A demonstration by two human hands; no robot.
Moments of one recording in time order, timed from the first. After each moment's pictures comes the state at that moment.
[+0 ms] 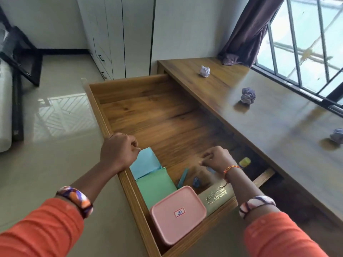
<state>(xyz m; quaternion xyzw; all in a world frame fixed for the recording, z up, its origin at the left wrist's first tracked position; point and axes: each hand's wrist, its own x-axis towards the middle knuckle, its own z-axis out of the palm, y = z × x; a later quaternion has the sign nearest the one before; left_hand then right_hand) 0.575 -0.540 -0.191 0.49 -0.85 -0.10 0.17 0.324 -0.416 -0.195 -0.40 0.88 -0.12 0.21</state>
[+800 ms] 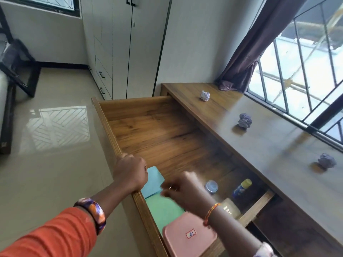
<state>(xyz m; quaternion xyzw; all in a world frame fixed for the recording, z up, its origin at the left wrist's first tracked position) 0.578 -0.543 -0.200 0.47 -0.87 -0.06 0.12 0.460 -0.420 -0.151 -0.62 0.74 -0.15 0.18</state>
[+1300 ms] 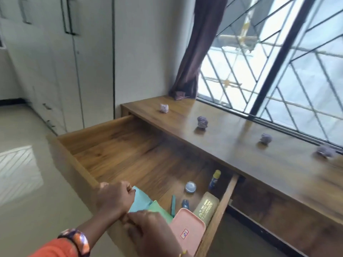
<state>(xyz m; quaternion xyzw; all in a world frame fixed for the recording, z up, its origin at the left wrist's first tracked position) 0.578 -0.546 -0.198 0.45 -0.88 -0.09 0.12 0.551 -0.402 -0.176 -0.57 0.77 -0.27 0.09</state>
